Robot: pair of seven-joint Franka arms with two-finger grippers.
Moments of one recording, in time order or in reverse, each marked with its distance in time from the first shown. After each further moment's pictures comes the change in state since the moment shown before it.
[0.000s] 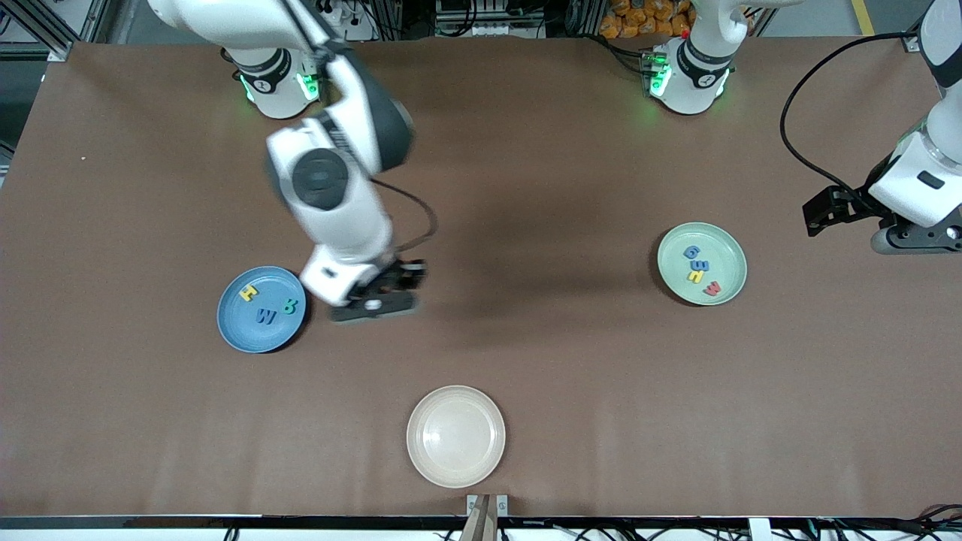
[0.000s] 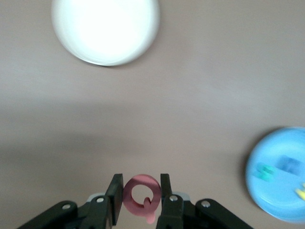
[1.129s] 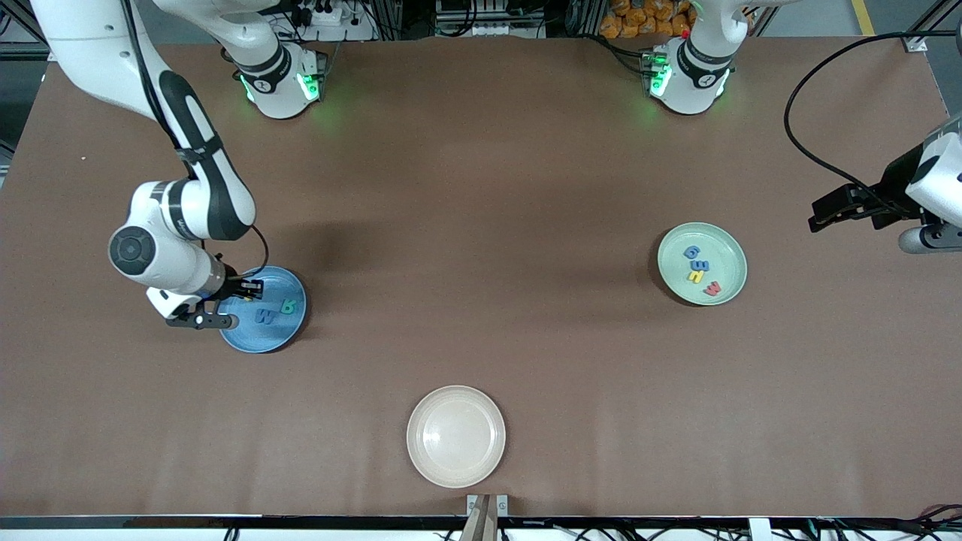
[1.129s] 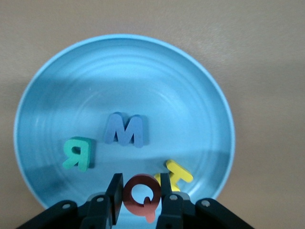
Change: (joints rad) left arm 0.072 -0.025 -0.003 -0.051 -0.135 0.004 -0.001; right arm -0.399 0.015 -0.007 -0.576 0.008 0.470 -0.269
